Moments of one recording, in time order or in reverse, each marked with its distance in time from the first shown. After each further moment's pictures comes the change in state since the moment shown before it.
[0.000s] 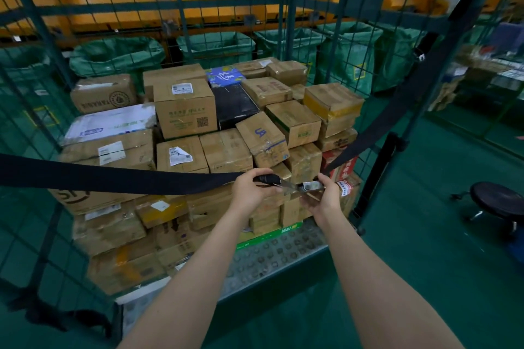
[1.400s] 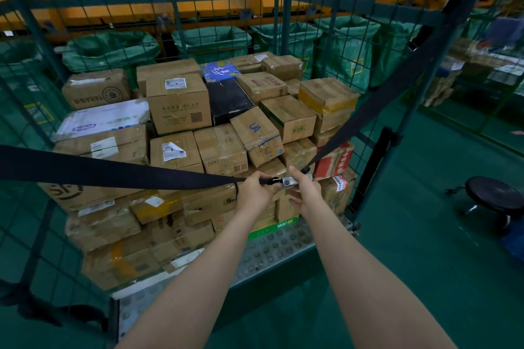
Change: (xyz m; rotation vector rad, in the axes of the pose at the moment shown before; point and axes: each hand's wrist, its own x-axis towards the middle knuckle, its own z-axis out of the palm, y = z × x) left_hand -0.001 -0.007 0.037 0.195 0.055 -0.110; right_hand 0.013 0.009 0.008 -0.266 0.009 -0.015
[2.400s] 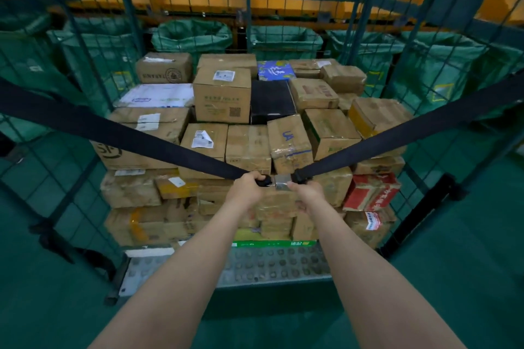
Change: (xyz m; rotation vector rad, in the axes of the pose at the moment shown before) left_hand 0.050 -0.001 0.003 0.109 0.073 -0.277; right_hand 0.077 -0.034 0.016 -0.714 -0.239 -0.095
